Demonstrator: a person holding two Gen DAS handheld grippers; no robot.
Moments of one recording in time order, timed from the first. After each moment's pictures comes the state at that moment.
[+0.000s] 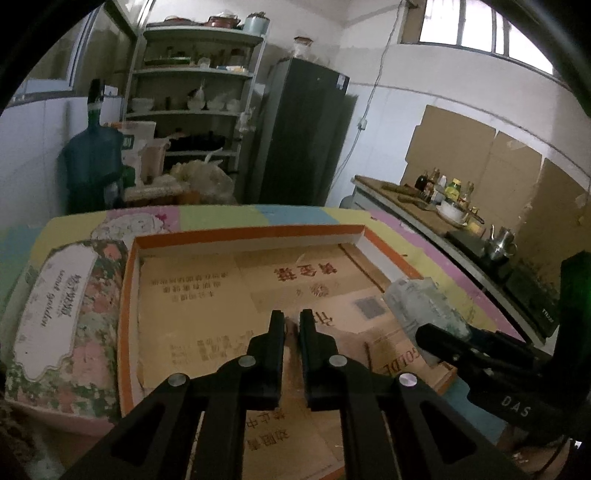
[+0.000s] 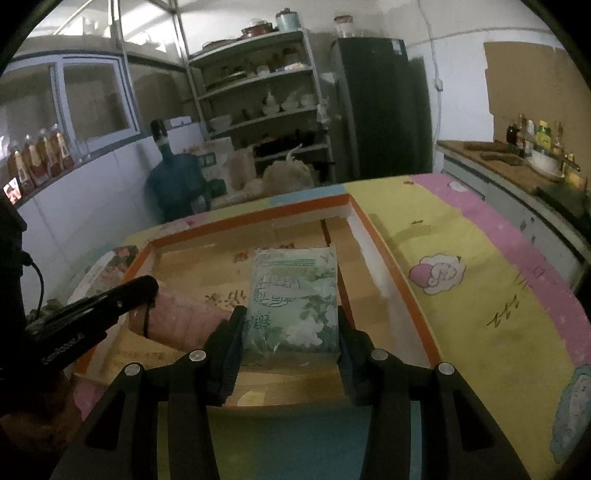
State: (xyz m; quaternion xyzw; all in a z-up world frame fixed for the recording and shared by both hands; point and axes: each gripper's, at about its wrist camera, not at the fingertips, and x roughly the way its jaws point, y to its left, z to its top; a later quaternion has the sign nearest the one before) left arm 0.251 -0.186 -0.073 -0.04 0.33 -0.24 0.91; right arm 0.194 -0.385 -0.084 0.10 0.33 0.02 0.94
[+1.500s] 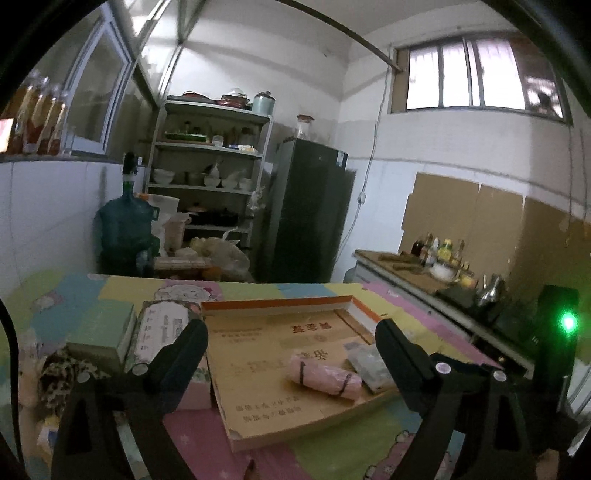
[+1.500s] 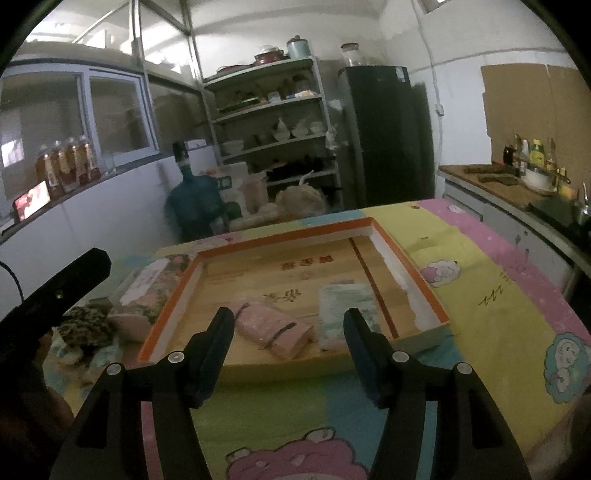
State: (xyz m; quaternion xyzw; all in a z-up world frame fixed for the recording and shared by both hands) left arm 0.137 -0.112 -0.005 -0.07 0.17 -0.21 0.96; right arm 0.116 -0.327 -0.040 0.10 0.27 0.03 0.96
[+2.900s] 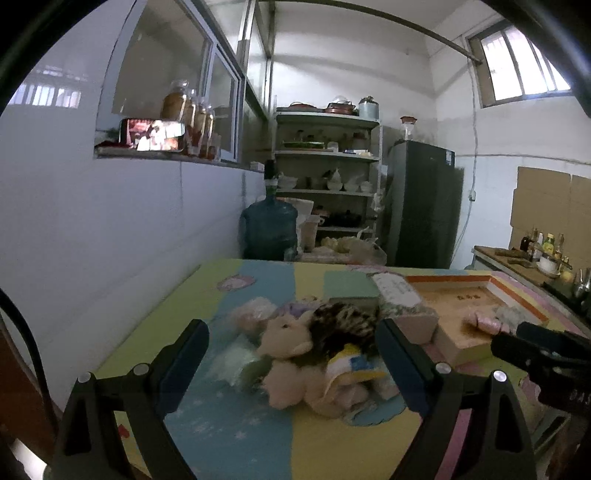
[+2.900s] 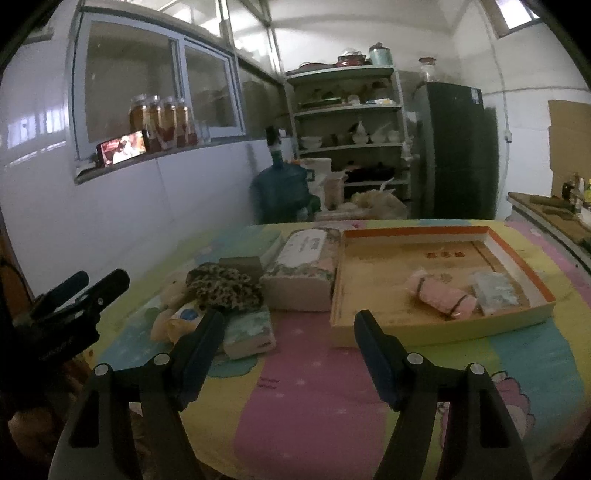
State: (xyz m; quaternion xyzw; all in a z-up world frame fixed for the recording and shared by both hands) left arm 0.050 0.063 -0.020 -0.02 0.18 0.02 0.98; right arm 0.073 -0.156 -0.035 0.05 0.26 0.14 0.95
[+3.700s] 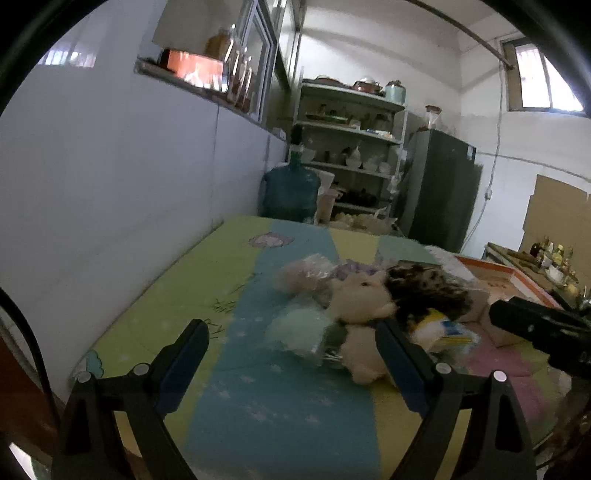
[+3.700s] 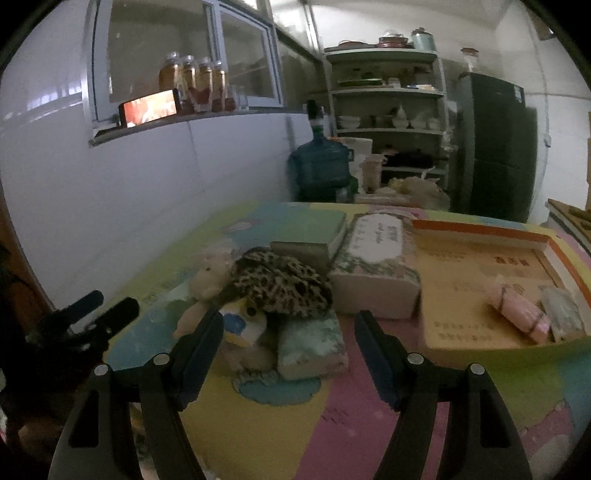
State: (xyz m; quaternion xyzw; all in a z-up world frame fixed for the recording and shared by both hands) left arm 0.074 0.137 -0.067 -0.07 0.23 0.03 0.97; right arm 0.122 -0.087 -0.052 0.02 0.29 0.21 0.93
